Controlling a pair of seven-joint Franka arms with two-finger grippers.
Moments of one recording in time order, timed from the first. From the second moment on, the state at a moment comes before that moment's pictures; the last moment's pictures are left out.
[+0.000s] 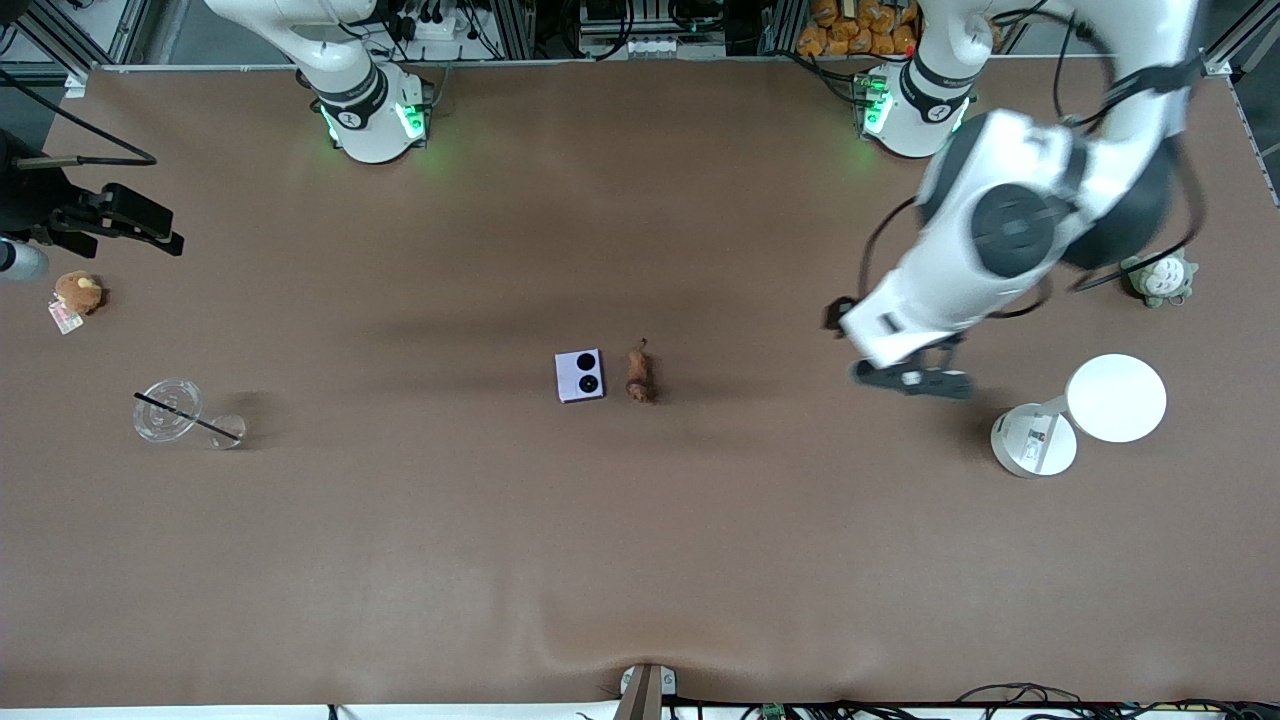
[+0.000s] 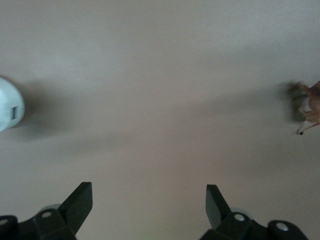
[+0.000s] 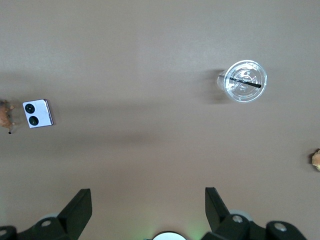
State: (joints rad) left arm -0.33 0.33 -0.14 -1.61 0.02 1.80 -0.27; right arm -0.02 0.01 0.02 -1.52 0.04 1.43 0.01
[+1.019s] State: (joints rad) left arm -0.62 0.72 -0.14 -1.35 0.02 2.18 -0.66; right arm -0.04 0.03 0.00 -1.52 0.04 1.43 0.01
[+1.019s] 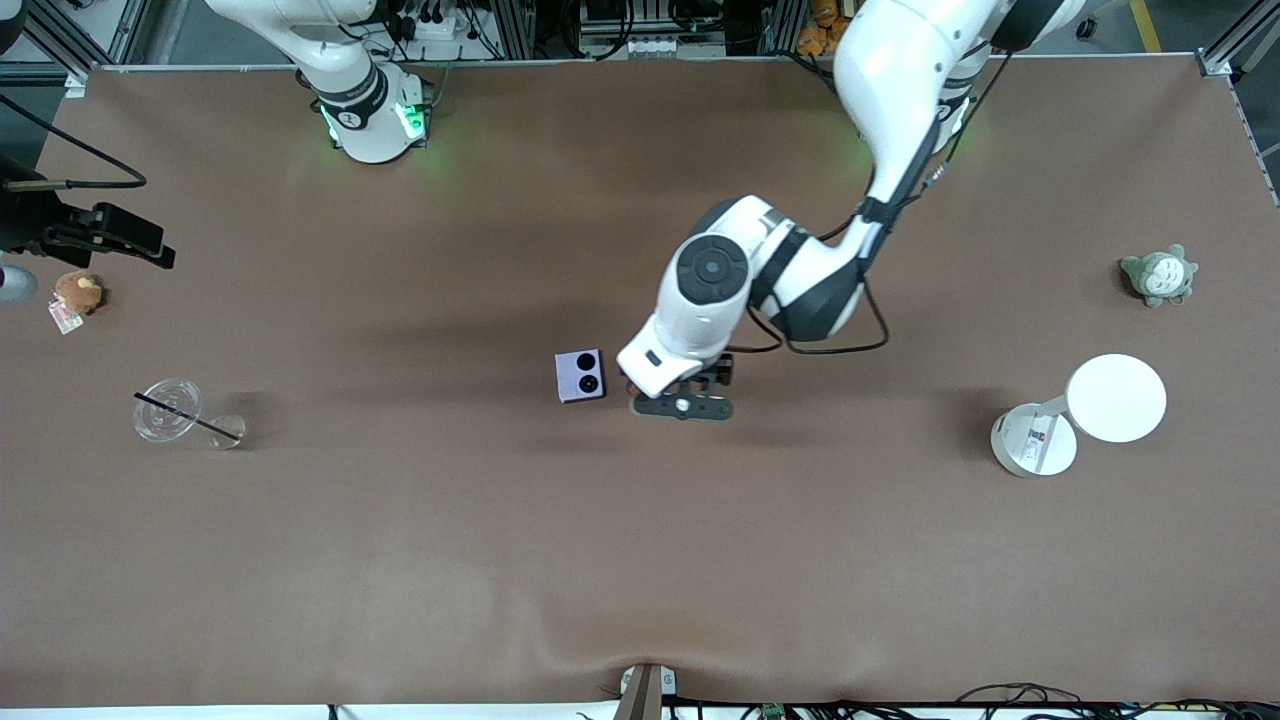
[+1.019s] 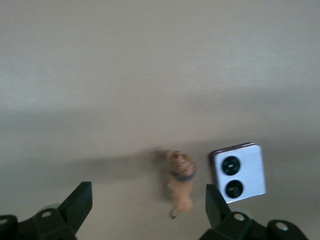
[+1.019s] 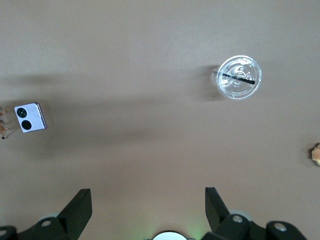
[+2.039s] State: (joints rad) left arm -0.72 0.88 -0.10 -1.36 0.07 2.37 -0.66; right arm -0.04 0.04 0.00 -1.52 0.04 1.45 0.01
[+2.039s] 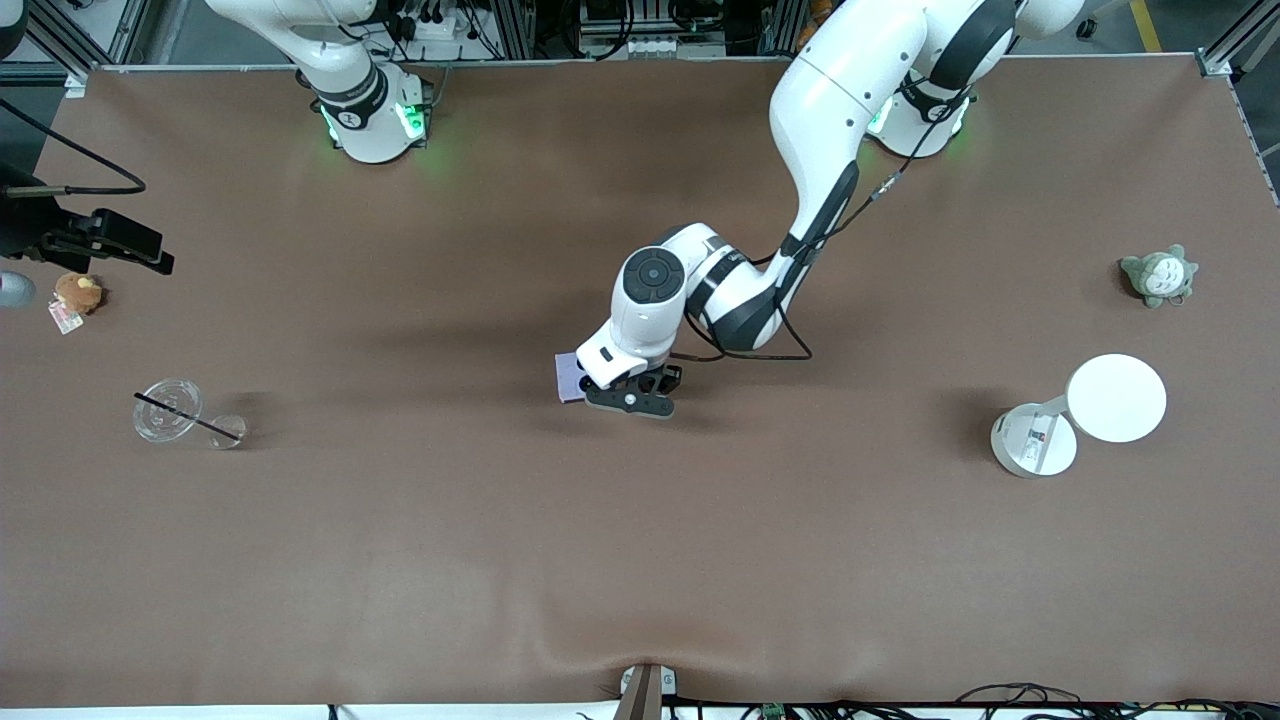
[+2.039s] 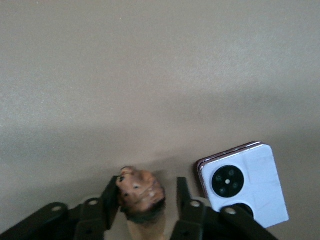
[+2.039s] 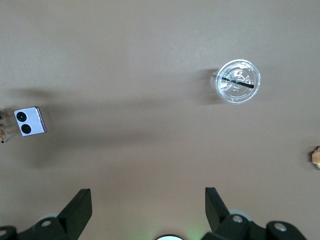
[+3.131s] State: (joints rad) left arm -0.42 0.66 -0.08 -1.45 0.13 2.08 -0.57; right arm 0.04 0.12 0.02 -1.52 0.04 1.51 0.19
